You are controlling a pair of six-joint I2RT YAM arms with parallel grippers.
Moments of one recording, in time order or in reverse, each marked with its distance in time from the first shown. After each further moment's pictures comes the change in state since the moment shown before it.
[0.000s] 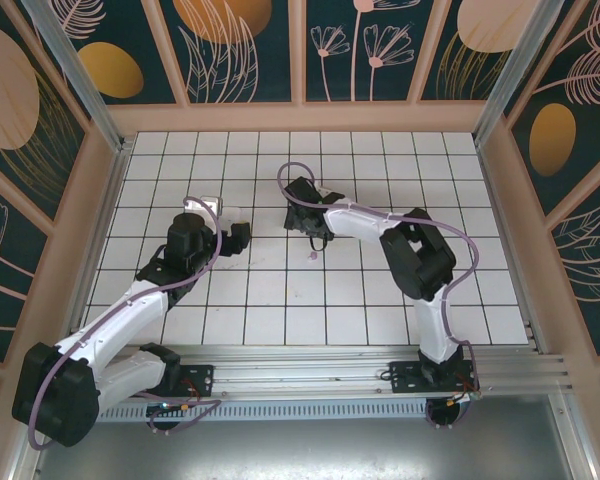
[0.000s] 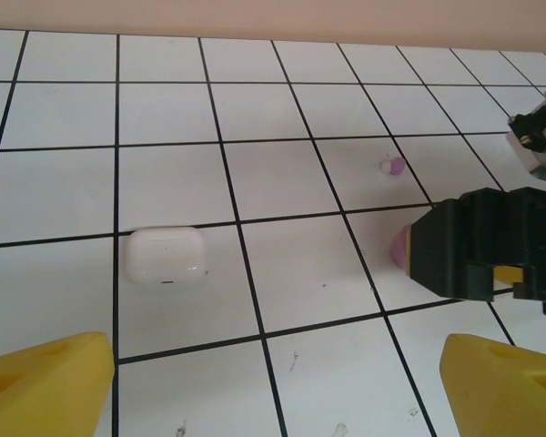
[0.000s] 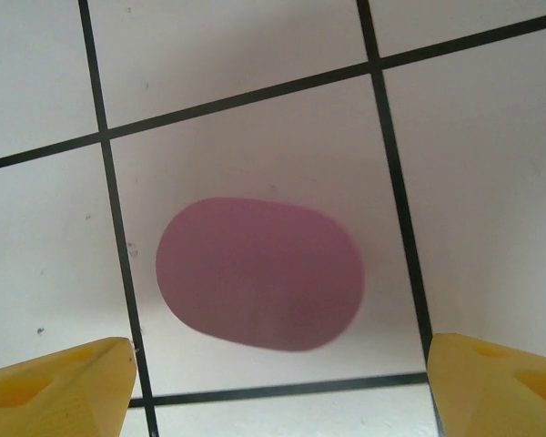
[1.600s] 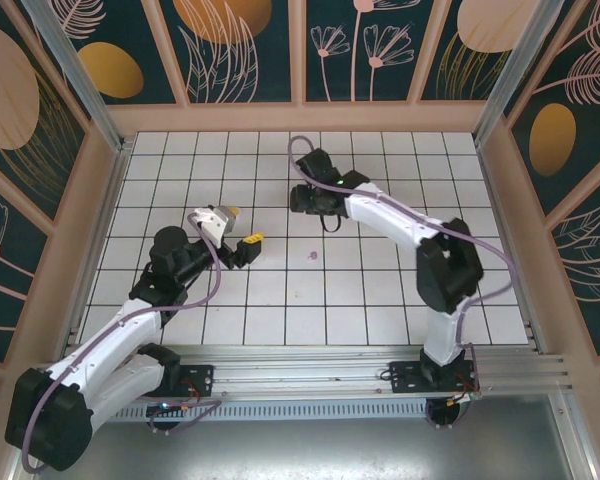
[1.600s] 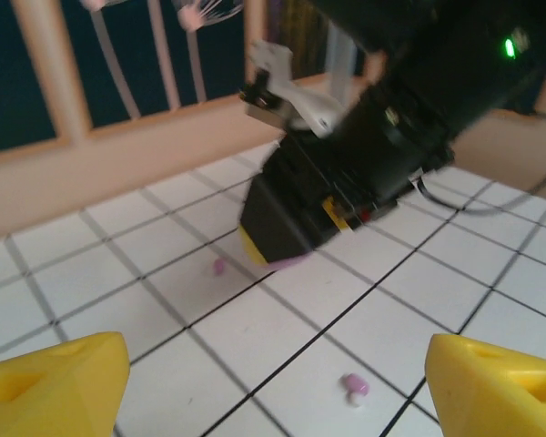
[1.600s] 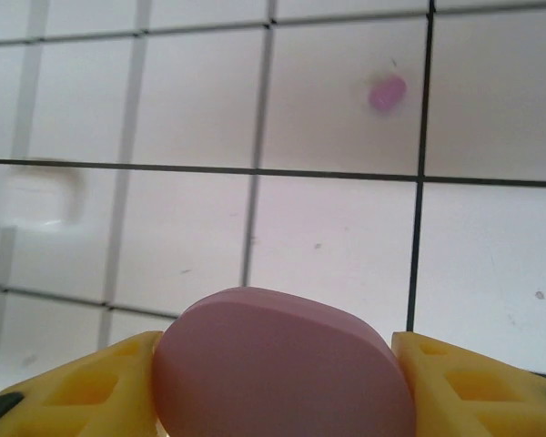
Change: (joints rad) left arm 0.001 -0.141 -0.115 0.321 0.478 0.284; right arm -0.047 -0.230 0.080 -0.129 -0.155 -0.296
